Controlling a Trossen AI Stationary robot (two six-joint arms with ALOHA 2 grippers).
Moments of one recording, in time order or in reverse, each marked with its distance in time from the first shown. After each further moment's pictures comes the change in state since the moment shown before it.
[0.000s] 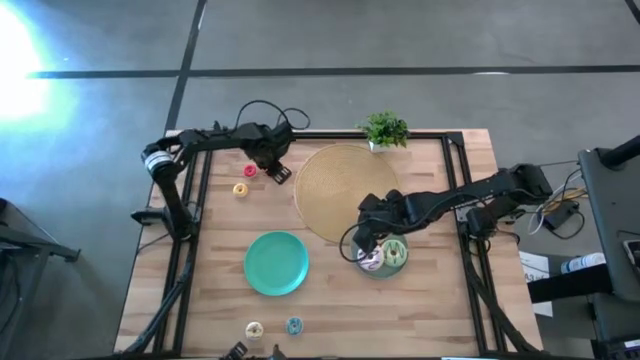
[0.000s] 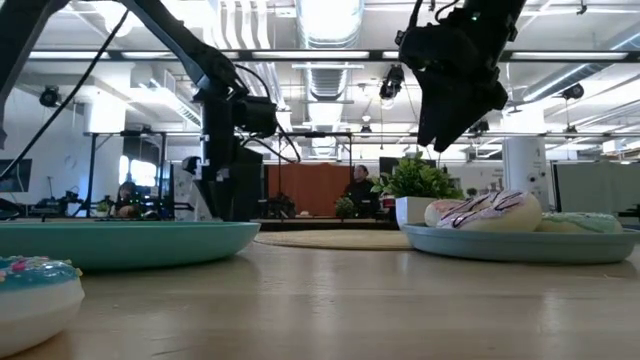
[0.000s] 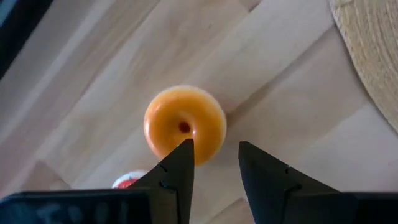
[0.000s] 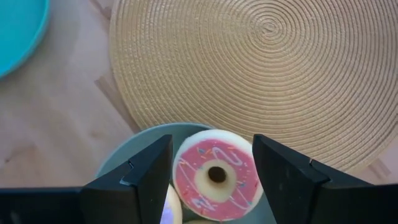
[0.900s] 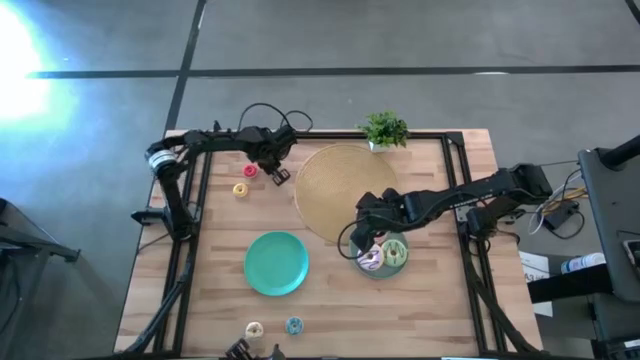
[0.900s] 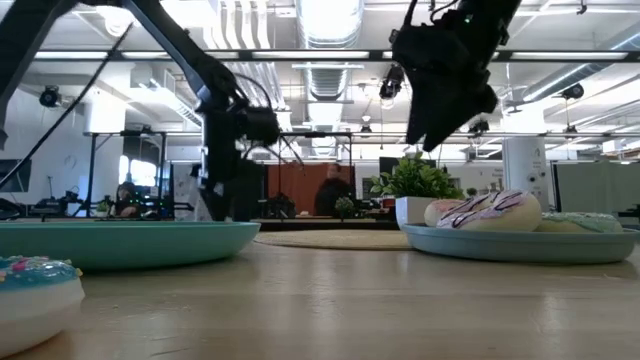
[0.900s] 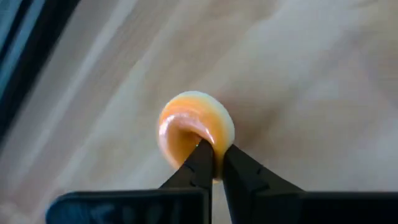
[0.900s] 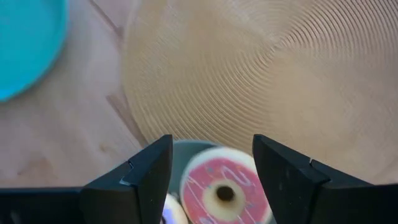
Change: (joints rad) left arm 0.001 0.010 -0.030 0.079 -0.053 0.100; right arm -0.014 -0.004 -0.010 0.088 -0.001 -0.052
